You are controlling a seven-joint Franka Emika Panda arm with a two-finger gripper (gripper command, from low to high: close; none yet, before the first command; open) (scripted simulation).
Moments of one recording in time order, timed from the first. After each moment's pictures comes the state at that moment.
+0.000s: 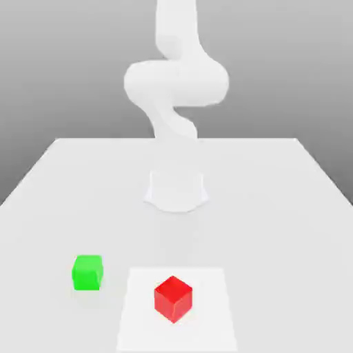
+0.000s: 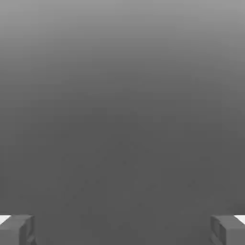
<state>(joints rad) -0.03 -0.71 0.02 -2.34 0.01 2.35 0.87</state>
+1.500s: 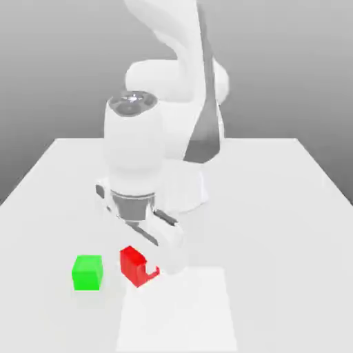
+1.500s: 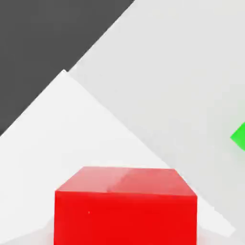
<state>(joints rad) -0.35 -0.07 -0.02 -2.77 -0.03 2.70 1.38</state>
